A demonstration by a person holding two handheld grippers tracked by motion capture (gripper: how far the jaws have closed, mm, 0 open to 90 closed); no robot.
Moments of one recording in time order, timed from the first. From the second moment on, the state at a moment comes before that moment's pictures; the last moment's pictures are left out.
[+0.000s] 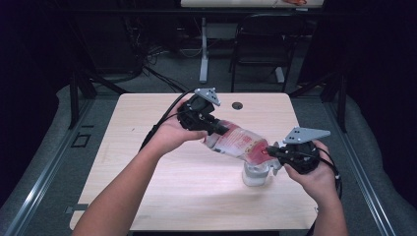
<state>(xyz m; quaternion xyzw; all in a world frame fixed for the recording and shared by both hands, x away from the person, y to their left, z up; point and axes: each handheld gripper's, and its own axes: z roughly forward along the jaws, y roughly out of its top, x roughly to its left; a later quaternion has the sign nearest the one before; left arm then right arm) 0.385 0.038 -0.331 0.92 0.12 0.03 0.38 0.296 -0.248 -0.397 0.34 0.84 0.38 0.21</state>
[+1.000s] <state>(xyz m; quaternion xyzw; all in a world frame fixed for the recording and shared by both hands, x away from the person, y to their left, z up) 0.384 0.034 -0.328 0.92 0.12 0.03 0.38 0.297 -0.248 -0.399 0.34 0.84 0.38 0.21</state>
